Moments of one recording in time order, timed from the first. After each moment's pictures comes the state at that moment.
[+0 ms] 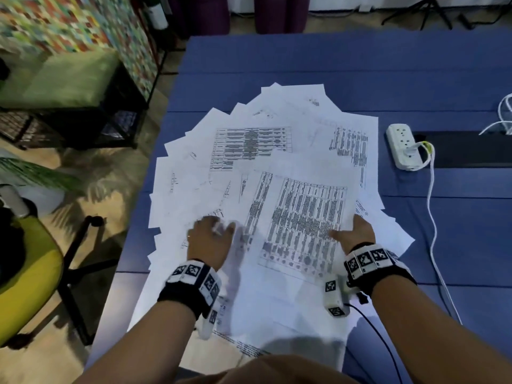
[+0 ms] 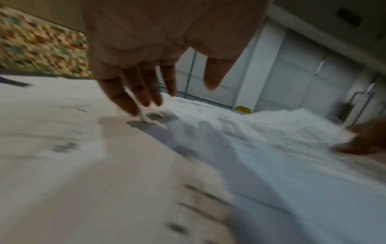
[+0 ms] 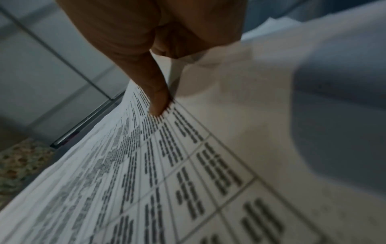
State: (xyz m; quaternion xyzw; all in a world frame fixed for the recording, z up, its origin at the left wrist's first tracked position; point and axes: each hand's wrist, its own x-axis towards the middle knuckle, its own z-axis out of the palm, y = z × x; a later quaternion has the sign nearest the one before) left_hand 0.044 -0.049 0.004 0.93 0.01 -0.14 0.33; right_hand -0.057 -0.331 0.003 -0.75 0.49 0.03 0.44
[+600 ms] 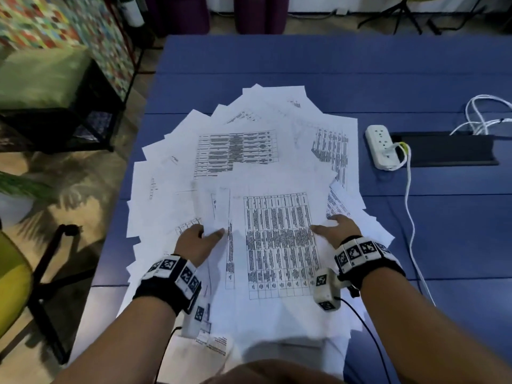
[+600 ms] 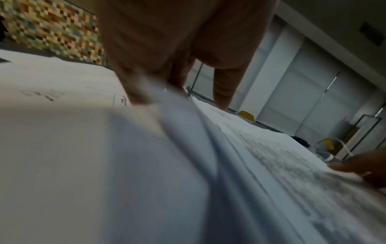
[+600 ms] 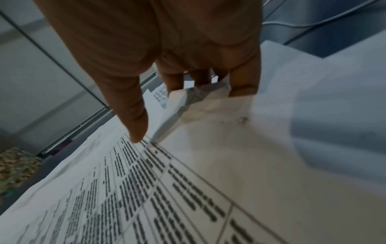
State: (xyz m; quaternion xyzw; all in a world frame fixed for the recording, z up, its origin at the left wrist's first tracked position) left_hand 0.063 -0.056 0.006 0.88 0.05 -0.30 0.37; right_hand -0.046 -0.347 0.007 -0.77 0.47 0.12 0.41
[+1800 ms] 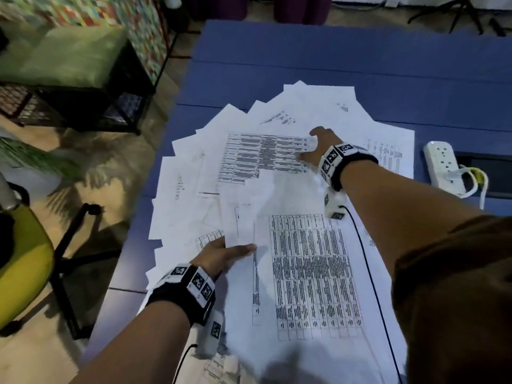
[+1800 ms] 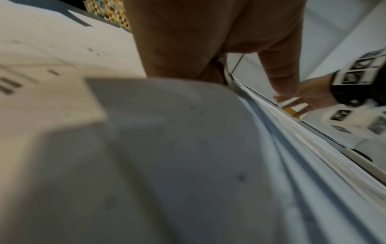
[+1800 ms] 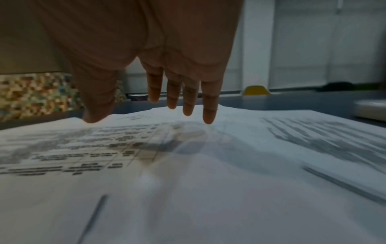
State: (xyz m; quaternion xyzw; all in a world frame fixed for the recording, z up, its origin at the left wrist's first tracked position) left_hand 0.084 -0.043 -0.026 0.64 0.16 -0.42 0.62; right_hand 0.202 -0.357 0.019 -0.94 0.23 0.11 0.24
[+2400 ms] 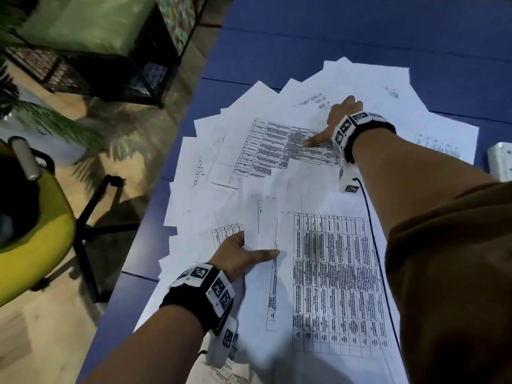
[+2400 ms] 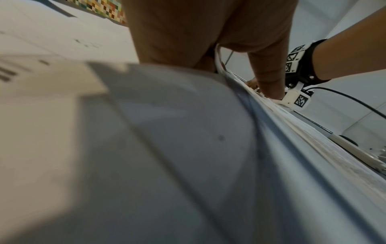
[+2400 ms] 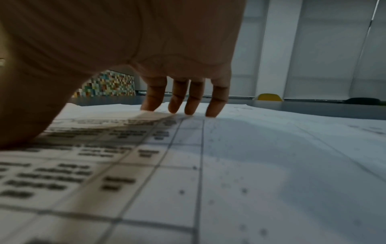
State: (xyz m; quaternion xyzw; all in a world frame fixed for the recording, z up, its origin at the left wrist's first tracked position) left_hand 0.080 -0.042 -0.035 0.64 0.15 -0.39 0.65; right_hand 0.278 -0.332 0.004 -0.96 0.17 0.22 0.00
